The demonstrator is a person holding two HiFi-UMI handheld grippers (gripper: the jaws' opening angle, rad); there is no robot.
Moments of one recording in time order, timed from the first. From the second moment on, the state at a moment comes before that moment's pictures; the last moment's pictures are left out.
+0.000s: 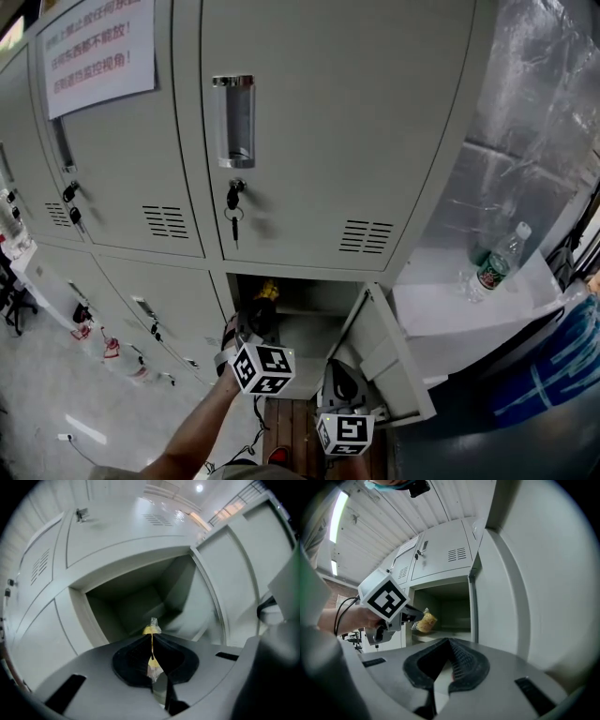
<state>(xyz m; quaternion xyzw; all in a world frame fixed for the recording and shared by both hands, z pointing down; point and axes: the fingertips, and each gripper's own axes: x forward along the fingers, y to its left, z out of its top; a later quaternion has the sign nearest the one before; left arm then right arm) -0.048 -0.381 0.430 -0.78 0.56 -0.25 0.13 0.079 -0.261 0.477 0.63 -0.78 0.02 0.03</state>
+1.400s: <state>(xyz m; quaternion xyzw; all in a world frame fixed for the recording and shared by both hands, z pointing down) -0.075 -0.131 0.426 -0.82 0.56 -0.07 0.01 0.064 -0.126 0.439 0.58 -0.81 -0.01 0.01</state>
